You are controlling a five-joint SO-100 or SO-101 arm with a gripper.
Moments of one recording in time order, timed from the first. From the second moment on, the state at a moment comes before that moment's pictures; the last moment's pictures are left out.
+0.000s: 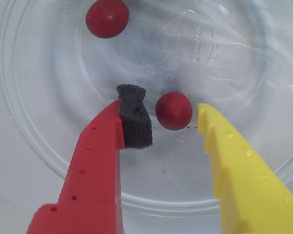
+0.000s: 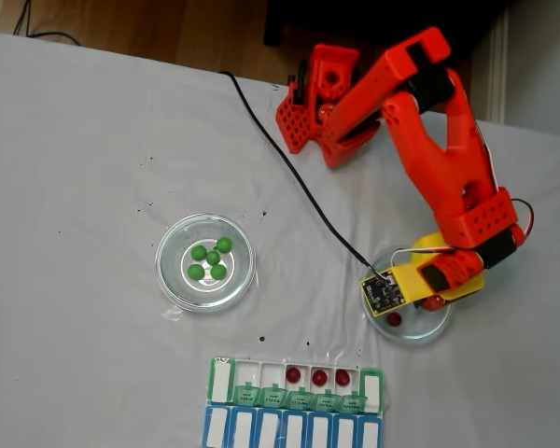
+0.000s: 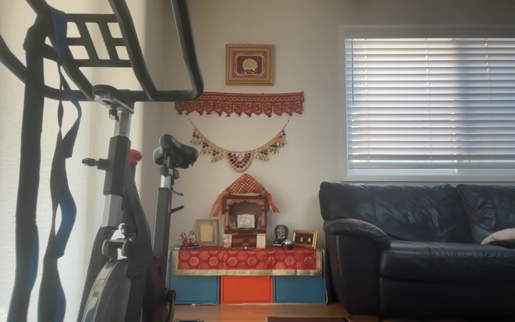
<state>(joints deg) -42.8 102.8 109.3 67.4 14.2</state>
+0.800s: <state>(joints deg) -43.7 98.6 108.3 68.3 14.2</state>
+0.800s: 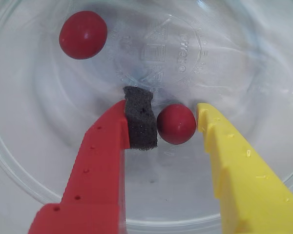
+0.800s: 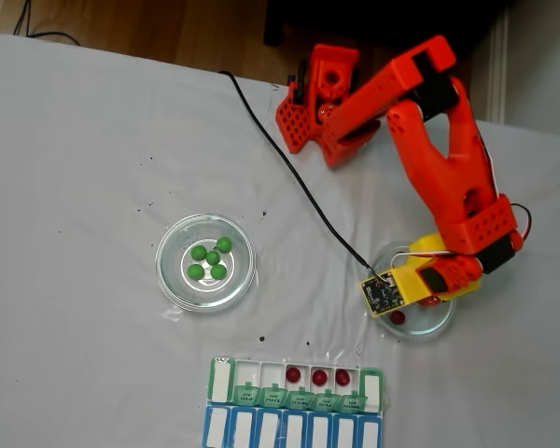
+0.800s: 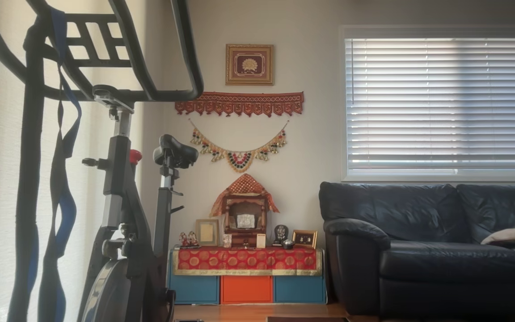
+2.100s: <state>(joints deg) -43.7 97.4 107.1 68.6 13.8</state>
